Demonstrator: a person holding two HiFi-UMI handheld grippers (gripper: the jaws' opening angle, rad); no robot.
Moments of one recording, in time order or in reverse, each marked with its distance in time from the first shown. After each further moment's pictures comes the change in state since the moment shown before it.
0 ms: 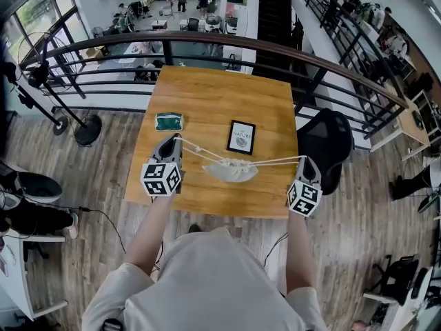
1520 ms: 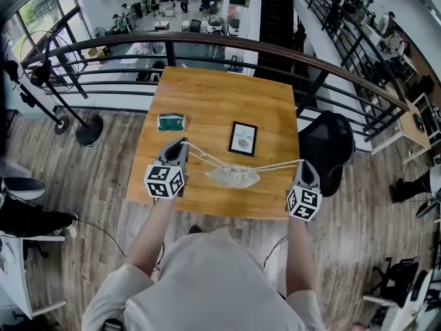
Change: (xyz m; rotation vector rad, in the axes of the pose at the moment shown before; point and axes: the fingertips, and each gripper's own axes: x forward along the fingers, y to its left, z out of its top) left arm 0.000 -0.014 -0.015 0.002 0.028 -0.085; right arm -0.008 0.020 -0.002 -0.009 -0.002 0.076
